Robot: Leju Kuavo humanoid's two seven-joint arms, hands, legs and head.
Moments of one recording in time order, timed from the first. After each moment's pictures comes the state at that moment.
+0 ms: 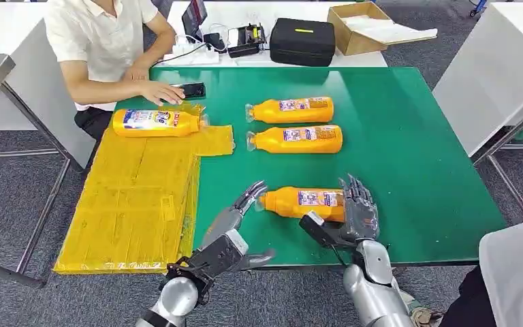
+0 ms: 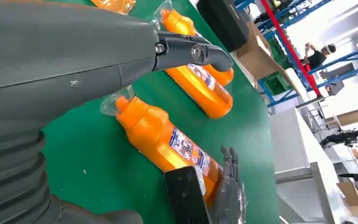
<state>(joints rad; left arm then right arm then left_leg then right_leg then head) -0.17 -0.30 -0.51 -1.22 -0.44 -0.05 -0.33 -0.23 0.03 -0.03 -0.87 1.41 -0.37 -0.16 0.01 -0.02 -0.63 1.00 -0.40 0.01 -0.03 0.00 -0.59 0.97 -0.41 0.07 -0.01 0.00</state>
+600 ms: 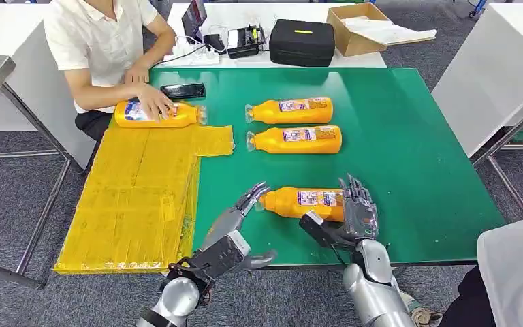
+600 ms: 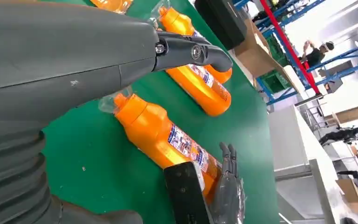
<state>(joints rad) -0.18 -0.30 -0.52 -1.21 -0.44 -0.05 -0.33 -0.23 0.02 -0.03 -0.86 1.41 -0.37 -0.16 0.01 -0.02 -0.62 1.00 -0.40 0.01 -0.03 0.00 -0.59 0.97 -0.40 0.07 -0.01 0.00</state>
